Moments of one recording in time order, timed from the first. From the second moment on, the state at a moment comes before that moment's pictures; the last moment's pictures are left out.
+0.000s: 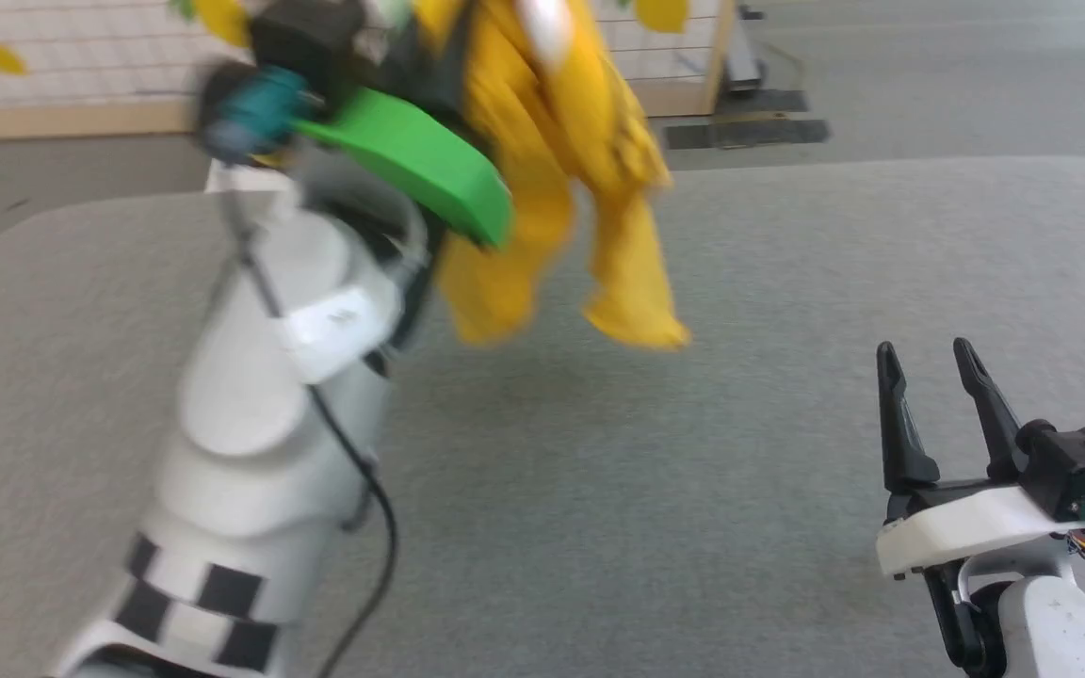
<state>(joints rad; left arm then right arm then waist) -0.83 0.12 -0.37 0.26 -0.39 -0.03 -0.05 -0.12 -0.05 -0.06 0.13 0.13 0.13 -0.20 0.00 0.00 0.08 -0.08</state>
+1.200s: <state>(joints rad) -0.37 0.19 -0.39 0.26 -0.56 0.03 -0.08 -0.07 -0.05 -0.07 0.08 0.11 0.13 -0.16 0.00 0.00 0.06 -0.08</state>
